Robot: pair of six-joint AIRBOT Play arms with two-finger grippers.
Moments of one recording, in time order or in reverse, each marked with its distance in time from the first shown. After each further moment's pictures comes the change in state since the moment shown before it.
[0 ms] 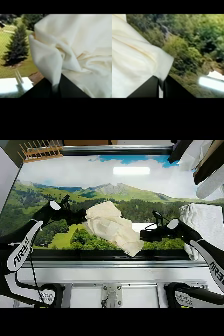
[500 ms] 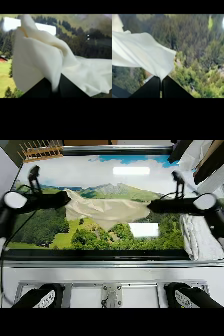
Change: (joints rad) left arm 0.055 0.587 0.016 0.093 -0.053 0.068; right arm -0.062 0.275 0.412 0.001 0.146 -0.042
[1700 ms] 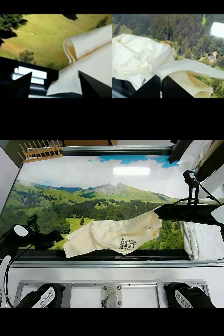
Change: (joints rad) left arm 0.298 -0.064 -0.495 0.162 -0.133 -0.060; right arm -0.008 0.183 -0.106 -0.088 0.082 0.001
